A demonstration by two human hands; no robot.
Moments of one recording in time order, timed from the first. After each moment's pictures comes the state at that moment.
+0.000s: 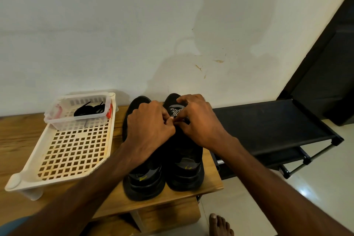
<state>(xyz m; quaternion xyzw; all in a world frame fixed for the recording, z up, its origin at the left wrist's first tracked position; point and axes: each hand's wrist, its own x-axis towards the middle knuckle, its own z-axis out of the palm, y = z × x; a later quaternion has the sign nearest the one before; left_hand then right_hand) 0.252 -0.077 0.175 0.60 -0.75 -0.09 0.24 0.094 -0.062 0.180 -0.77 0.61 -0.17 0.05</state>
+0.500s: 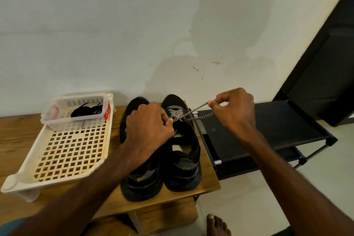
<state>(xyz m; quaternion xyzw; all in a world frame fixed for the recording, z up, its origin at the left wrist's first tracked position) 0.249 -0.074 0.176 0.61 -0.75 -0.10 0.24 0.036 -0.056 0.201 -0.53 0.77 -0.36 0.07</state>
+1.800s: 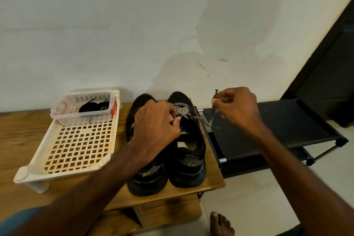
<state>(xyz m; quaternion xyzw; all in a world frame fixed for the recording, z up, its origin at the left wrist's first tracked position) 0.248 -0.070 0.171 0.58 -0.77 -0.06 0.26 0.034 -0.063 0.199 -0.55 0.73 -0.37 0.16</state>
